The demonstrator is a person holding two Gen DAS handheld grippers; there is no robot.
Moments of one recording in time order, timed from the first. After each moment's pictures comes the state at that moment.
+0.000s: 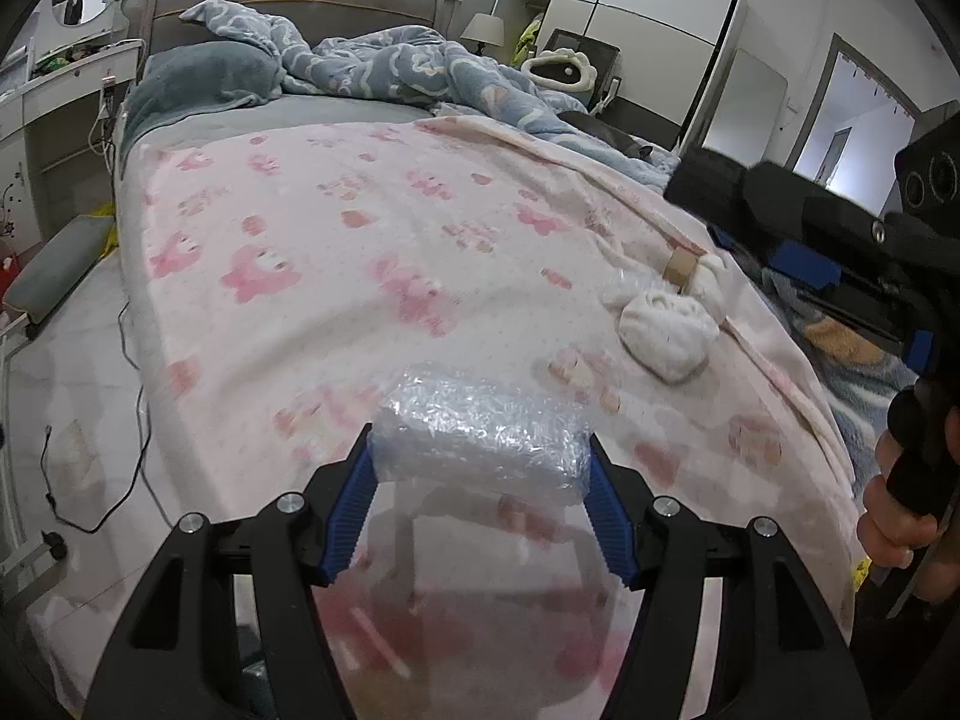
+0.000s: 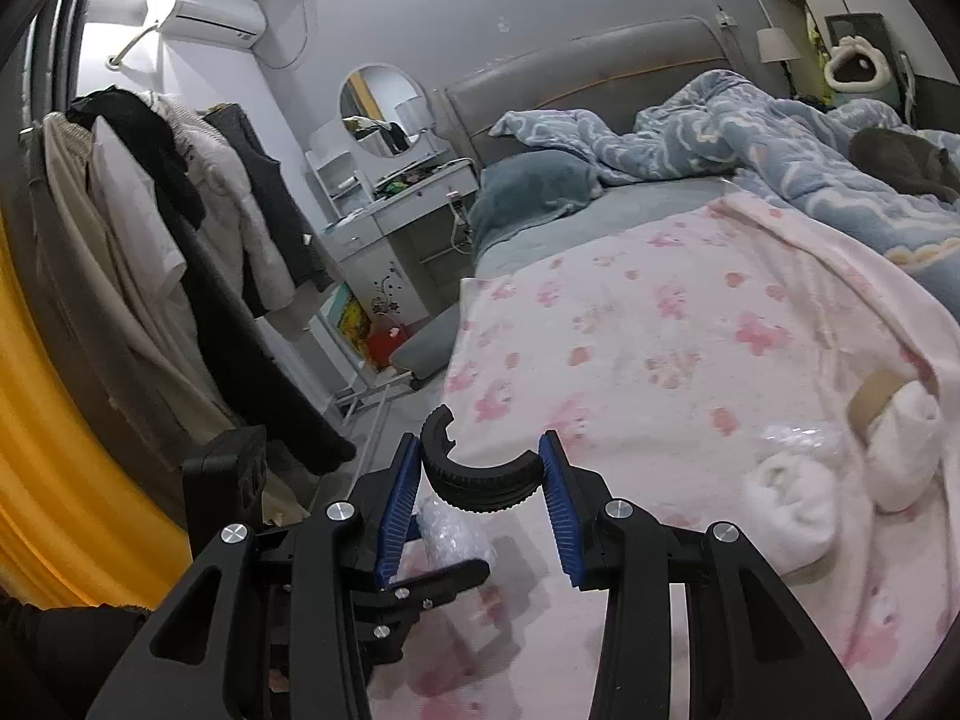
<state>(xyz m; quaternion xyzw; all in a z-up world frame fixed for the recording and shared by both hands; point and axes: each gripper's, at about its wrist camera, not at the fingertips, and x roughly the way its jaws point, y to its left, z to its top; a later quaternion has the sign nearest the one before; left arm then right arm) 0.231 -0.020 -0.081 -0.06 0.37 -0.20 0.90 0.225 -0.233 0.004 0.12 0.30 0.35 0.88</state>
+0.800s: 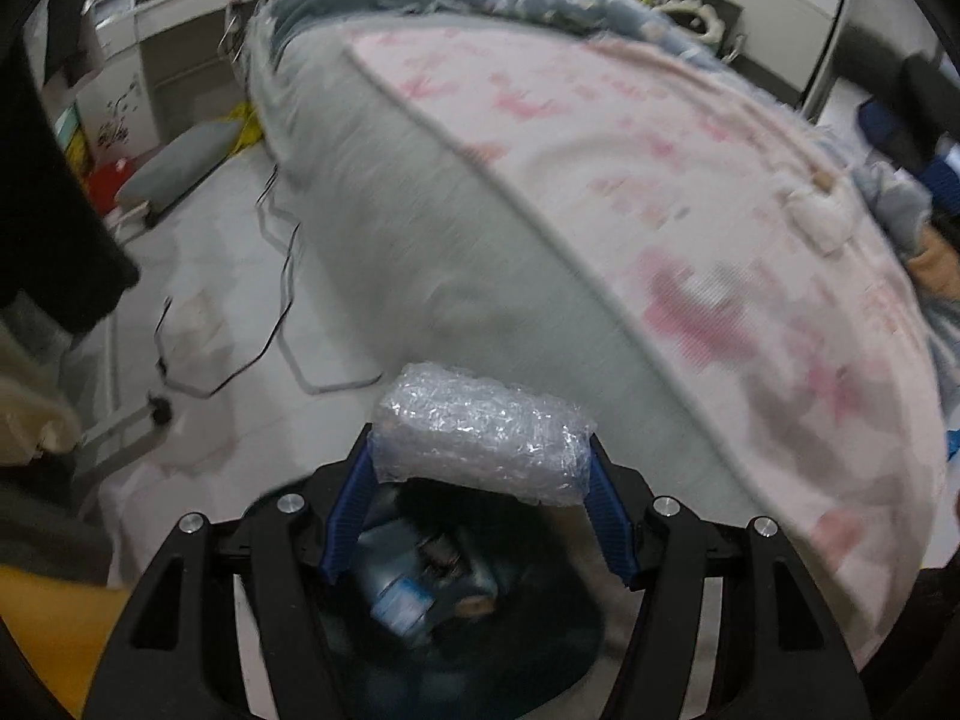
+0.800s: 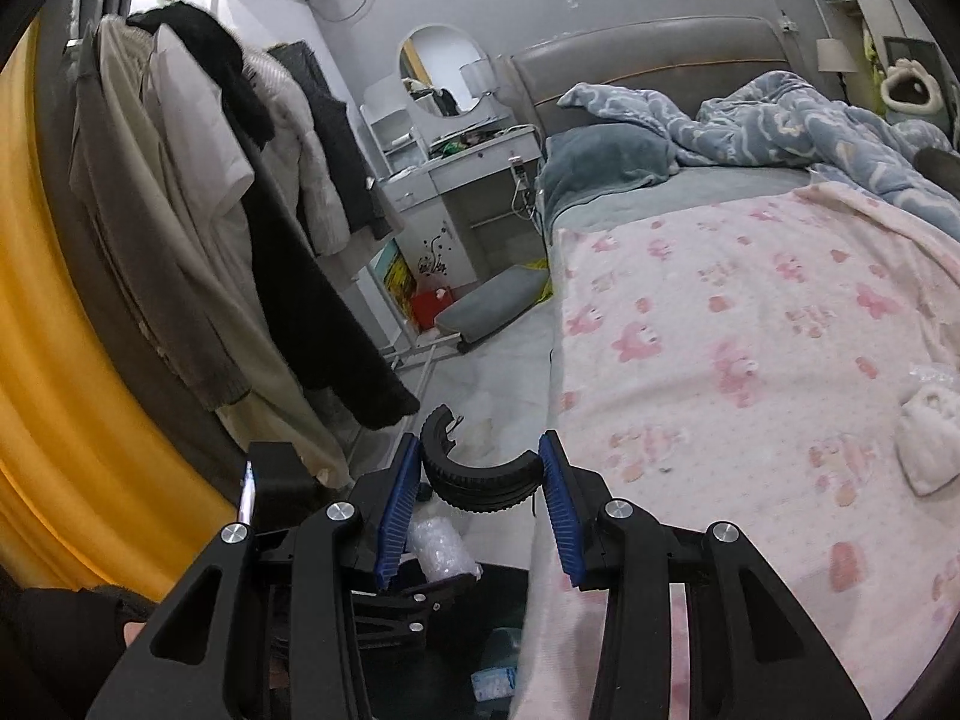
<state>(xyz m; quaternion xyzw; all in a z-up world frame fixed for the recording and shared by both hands) 0.158 0.099 -0.137 -0.04 0.47 -0.06 0.88 0.155 -0.122 -0.006 0.07 0.31 0.39 0.87</state>
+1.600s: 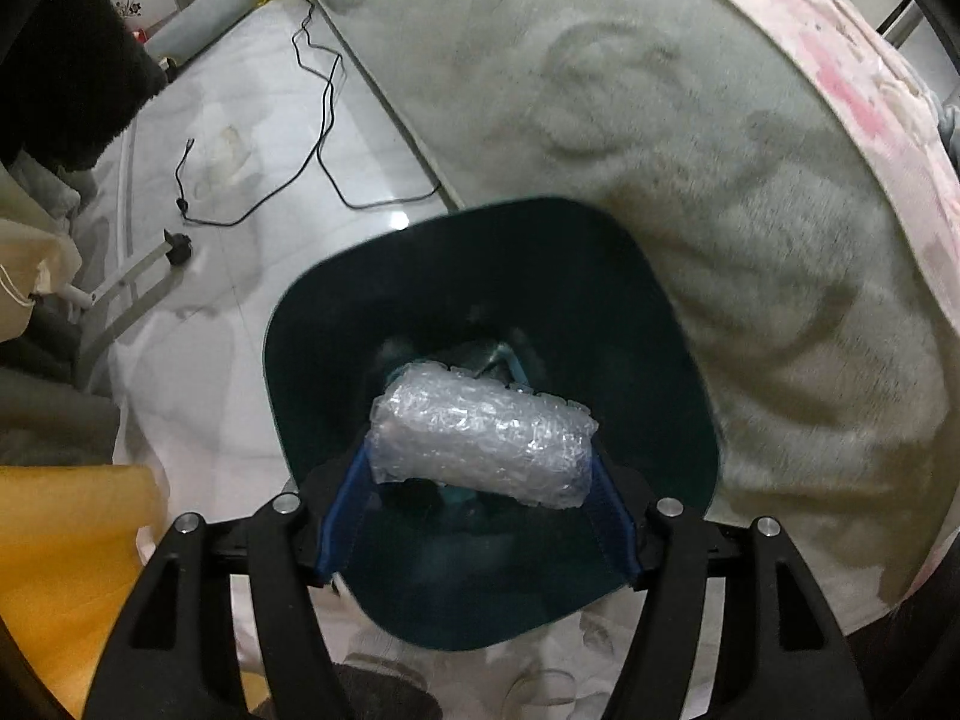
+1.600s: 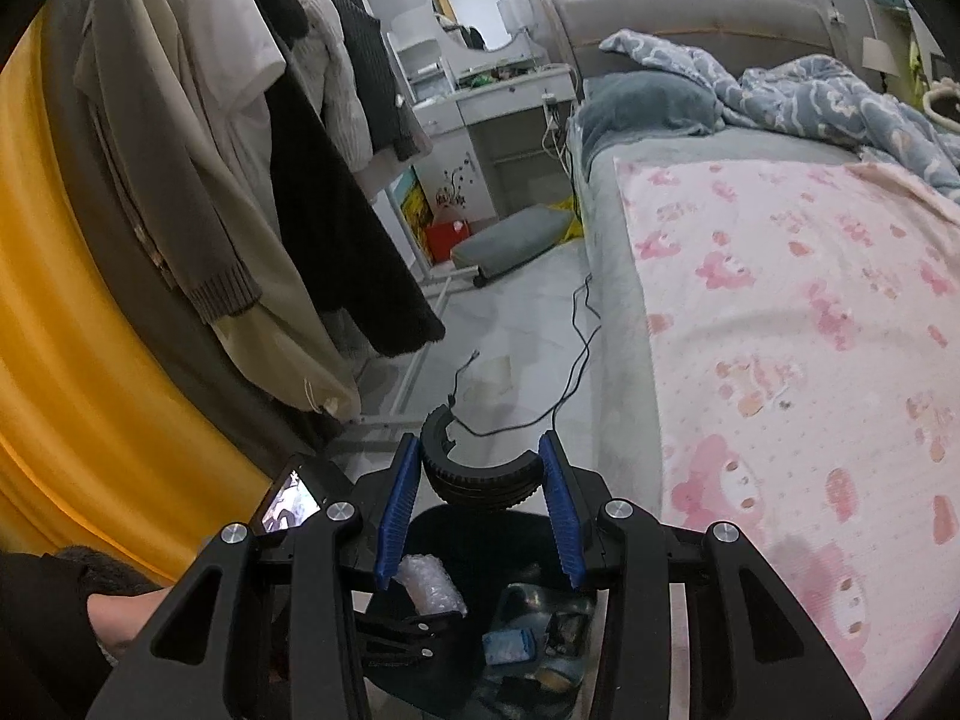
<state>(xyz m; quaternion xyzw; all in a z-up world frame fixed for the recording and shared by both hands) 0.114 0.142 -0.215 -0.05 0.62 -0.03 0.78 0.129 -0.045 -0.041 0.01 0.36 0.40 0.84</state>
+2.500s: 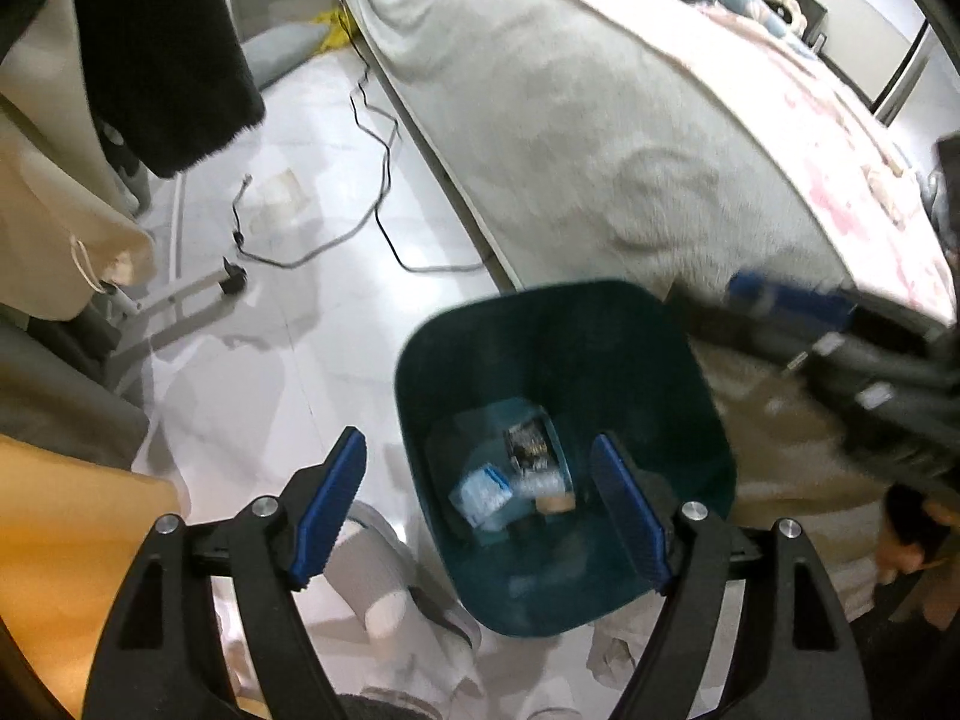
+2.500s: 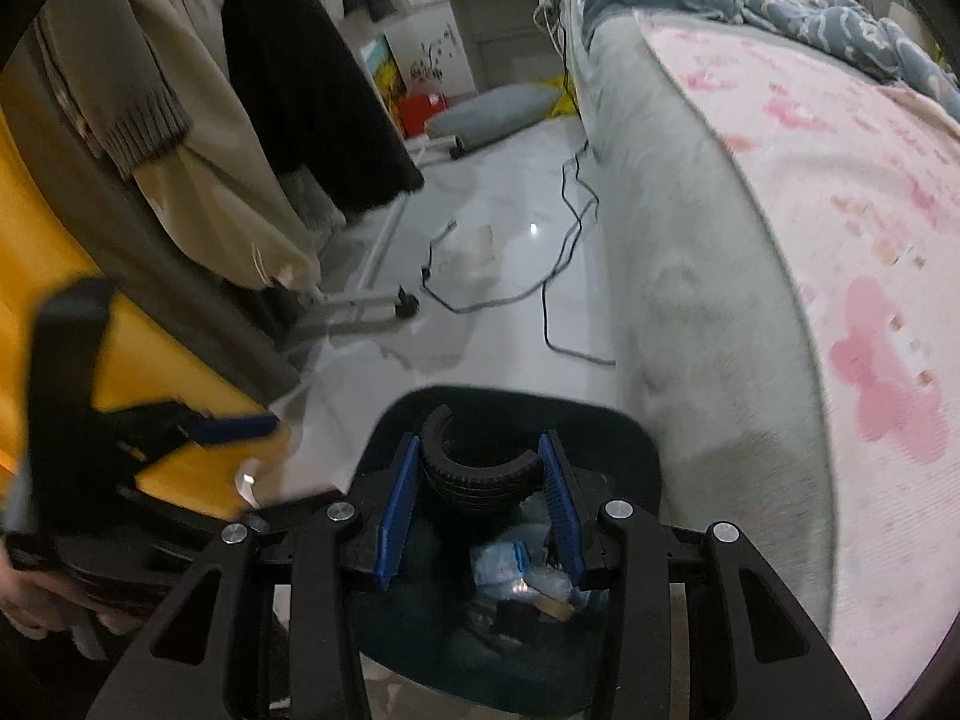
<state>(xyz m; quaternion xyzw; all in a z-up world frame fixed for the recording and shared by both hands) 0.084 0.199 -0.161 -0.09 0.53 0.00 0.84 0.120 0.025 -0.131 -0.07 0.48 0.36 0.80</state>
